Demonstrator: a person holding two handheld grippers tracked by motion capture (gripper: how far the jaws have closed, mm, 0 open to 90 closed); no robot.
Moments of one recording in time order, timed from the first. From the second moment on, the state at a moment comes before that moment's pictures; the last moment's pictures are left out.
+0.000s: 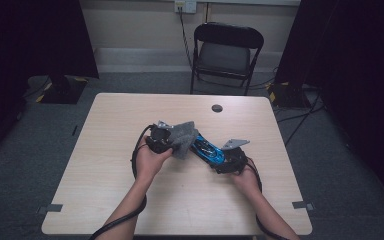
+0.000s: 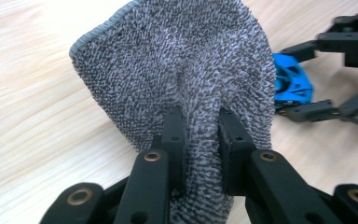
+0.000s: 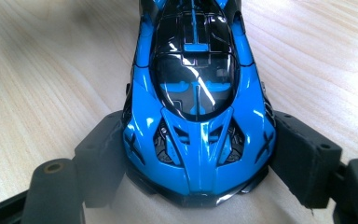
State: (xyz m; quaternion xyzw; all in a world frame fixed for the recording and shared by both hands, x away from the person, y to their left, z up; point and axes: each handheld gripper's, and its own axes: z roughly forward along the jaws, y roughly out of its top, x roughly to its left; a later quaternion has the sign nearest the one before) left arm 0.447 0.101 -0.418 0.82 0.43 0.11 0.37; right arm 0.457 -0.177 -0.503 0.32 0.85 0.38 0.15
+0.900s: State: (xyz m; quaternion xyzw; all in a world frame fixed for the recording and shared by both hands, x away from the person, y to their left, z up) left arm 0.431 0.017 -0.439 0.89 0.32 0.06 0.33; right arm 0.457 -0.177 -0.503 0.33 0.85 0.38 0.15
